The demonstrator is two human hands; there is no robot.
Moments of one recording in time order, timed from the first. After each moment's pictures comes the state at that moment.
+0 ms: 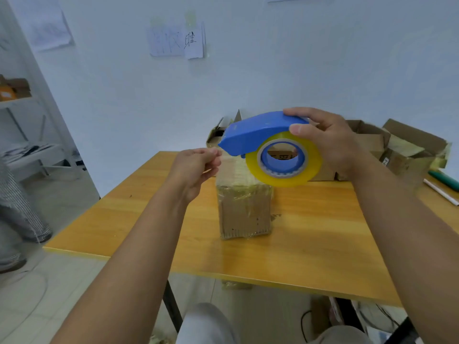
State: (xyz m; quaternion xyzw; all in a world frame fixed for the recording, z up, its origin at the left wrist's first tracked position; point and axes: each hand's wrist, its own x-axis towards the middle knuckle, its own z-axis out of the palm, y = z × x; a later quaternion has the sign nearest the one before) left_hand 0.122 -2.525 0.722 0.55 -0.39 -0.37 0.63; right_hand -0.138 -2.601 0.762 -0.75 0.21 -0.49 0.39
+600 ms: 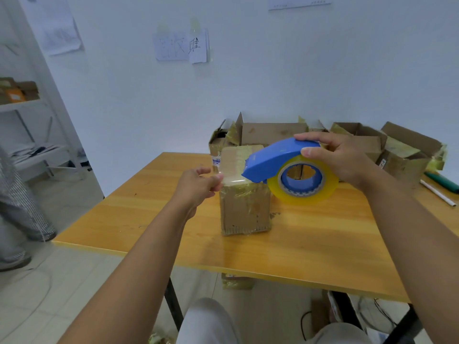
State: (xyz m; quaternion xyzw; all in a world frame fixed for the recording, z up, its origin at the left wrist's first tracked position) left_hand 0.120 -2.511 0.684 0.64 -0.41 -0.31 0.57; right_hand -0.175 -2.604 0.736 -0.80 0.28 -0.42 0.34
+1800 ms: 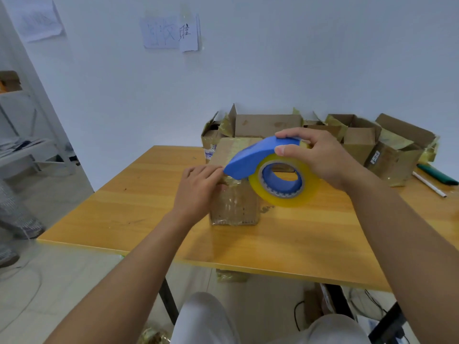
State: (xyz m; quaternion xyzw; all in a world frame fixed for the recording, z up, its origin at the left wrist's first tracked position) left_hand 0.126 -2.529 0.632 0.56 -0.72 0.27 0.31; right_hand -0.148 -2.587 0.731 -0.79 0.32 -0.41 0.32
